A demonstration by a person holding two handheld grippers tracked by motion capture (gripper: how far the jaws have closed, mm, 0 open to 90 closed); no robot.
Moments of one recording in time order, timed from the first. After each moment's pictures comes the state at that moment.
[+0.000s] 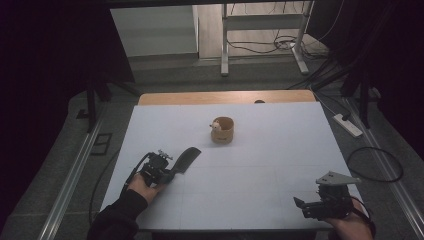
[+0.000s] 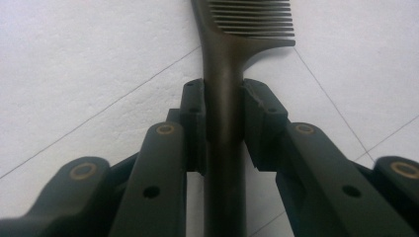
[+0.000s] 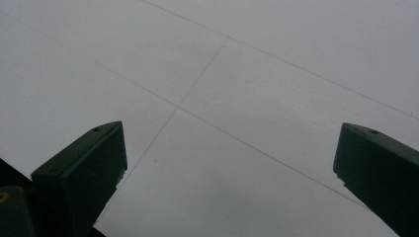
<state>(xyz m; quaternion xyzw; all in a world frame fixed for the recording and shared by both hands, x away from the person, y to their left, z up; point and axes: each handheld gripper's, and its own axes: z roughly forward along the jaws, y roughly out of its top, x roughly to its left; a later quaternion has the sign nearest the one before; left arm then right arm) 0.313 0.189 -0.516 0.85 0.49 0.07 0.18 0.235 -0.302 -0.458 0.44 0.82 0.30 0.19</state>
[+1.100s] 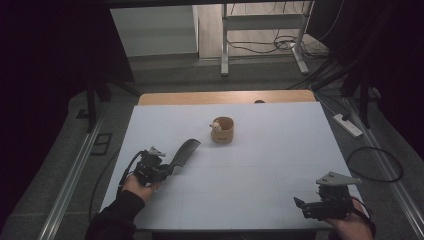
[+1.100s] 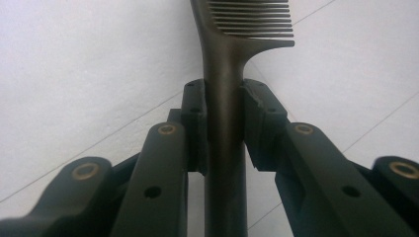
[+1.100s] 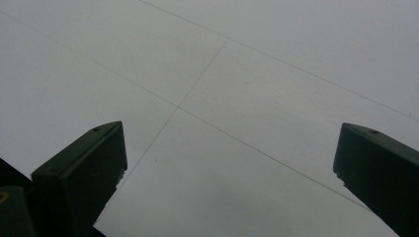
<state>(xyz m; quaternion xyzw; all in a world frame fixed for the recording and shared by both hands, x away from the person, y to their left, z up) 0.301 0.203 -0.497 0.83 0.48 0.10 0.27 0.235 -0.302 -0.457 0.44 0.82 0.31 0.19</state>
